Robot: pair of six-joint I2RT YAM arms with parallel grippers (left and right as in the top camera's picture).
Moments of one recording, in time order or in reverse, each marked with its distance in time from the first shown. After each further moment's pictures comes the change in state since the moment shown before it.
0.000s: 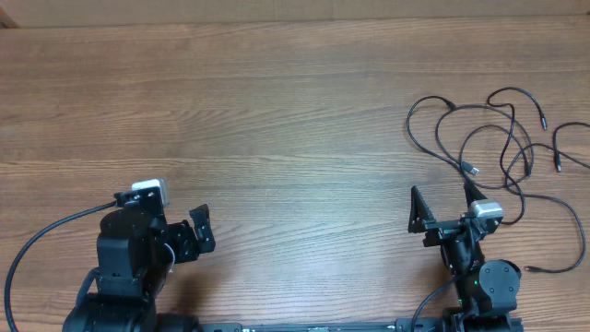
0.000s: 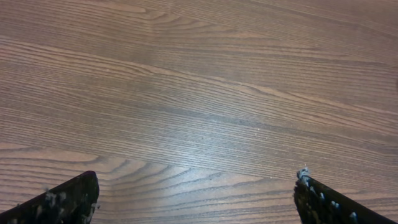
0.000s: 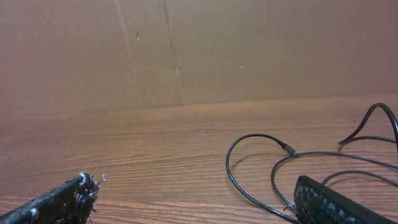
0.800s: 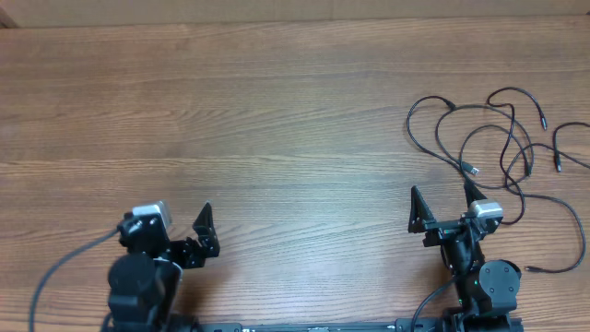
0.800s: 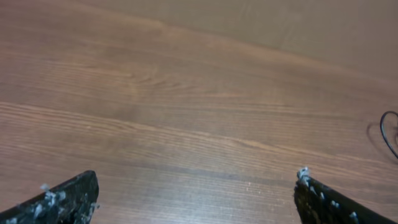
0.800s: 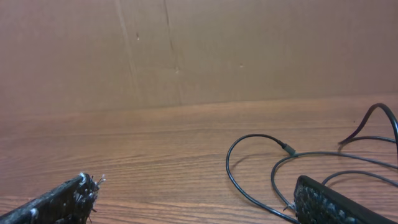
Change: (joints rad) left arm 0.000 -0.381 -0.378 0.367 0.004 0.012; right arm 0.000 0.000 0.000 0.000 0.000 0.000
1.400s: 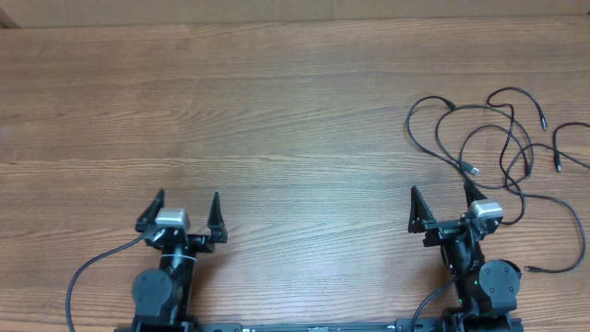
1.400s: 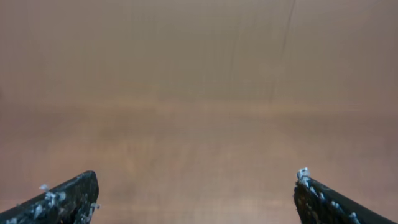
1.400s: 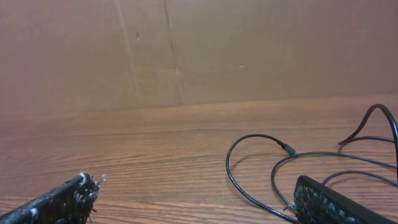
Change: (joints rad) left arm 0.000 -0.206 -0.446 0.581 0.004 0.208; right arm 0.000 0.000 0.000 0.000 0.000 0.000
